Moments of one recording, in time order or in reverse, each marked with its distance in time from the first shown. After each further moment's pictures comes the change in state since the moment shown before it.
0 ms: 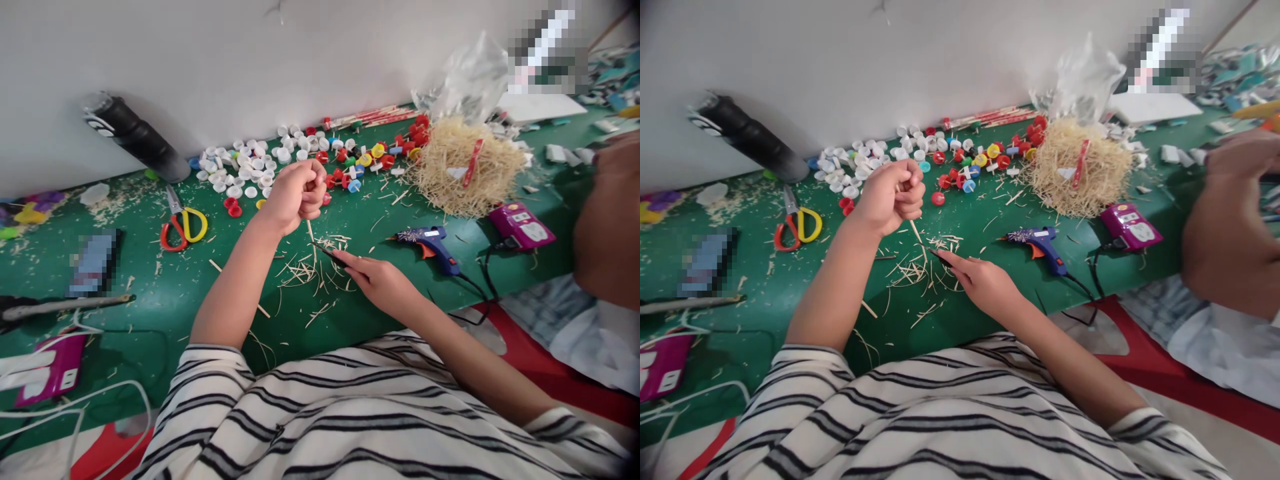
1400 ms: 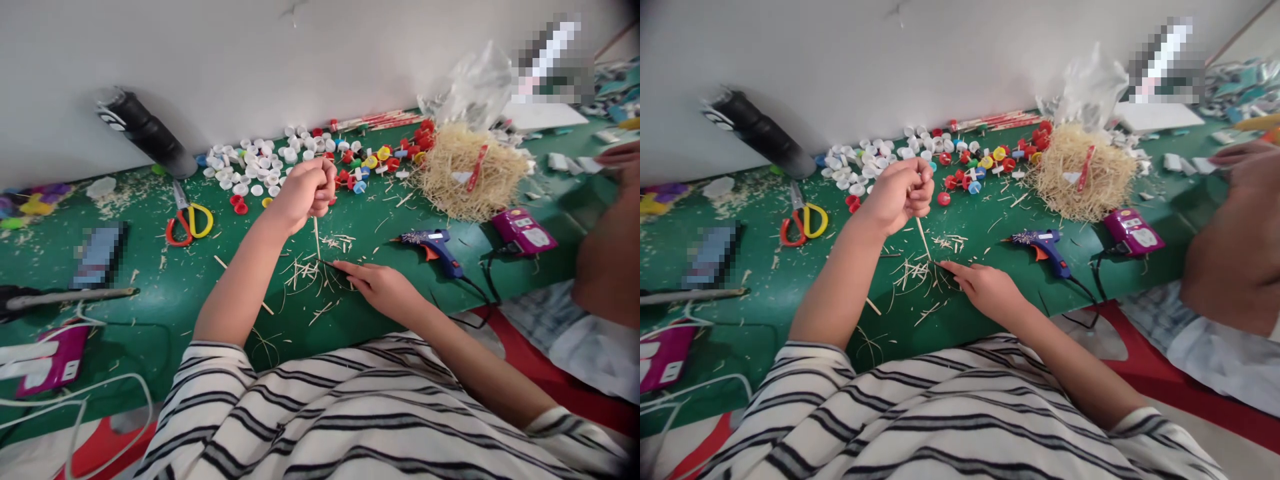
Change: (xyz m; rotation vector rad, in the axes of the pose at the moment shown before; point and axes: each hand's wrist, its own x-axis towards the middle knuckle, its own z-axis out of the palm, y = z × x) left_hand -0.006 0.005 0.006 0.032 0.040 0.001; right_hand -0.006 -0.009 -0.001 -0.160 -0.094 0.008
